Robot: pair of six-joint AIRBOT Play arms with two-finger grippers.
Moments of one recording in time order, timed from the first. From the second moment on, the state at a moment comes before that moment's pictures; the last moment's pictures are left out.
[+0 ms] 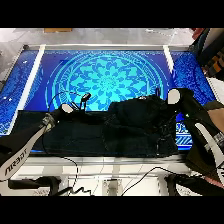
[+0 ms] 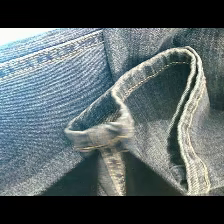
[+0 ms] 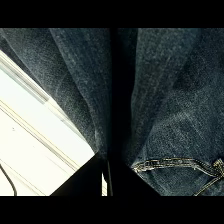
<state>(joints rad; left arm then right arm) -0.31 -1.51 0.91 0.64 -0.79 -0.95 0.26 -1.25 1.13 -1.28 1.60 1.17</state>
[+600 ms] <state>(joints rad) -0.31 -1.48 1.11 0.68 -0.79 -0.95 0.26 -1.25 1.13 -1.28 1.59 1.17</state>
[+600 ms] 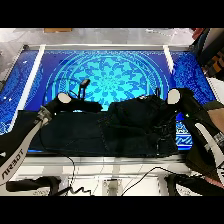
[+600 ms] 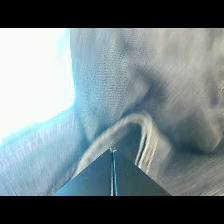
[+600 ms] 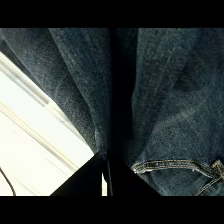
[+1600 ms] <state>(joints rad) -0.25 -1.64 1.20 0.89 -1.16 -1.09 0.26 -1.25 1.13 -1.28 1.55 1.17</state>
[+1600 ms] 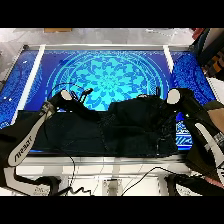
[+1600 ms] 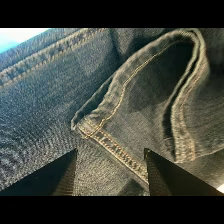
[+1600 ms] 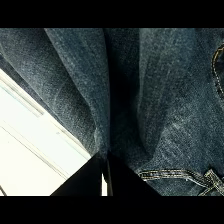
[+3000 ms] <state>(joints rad) -0.27 -1.70 1.20 0.73 -1.13 -1.03 0.26 -1.25 1.13 -1.28 1.55 1.17</state>
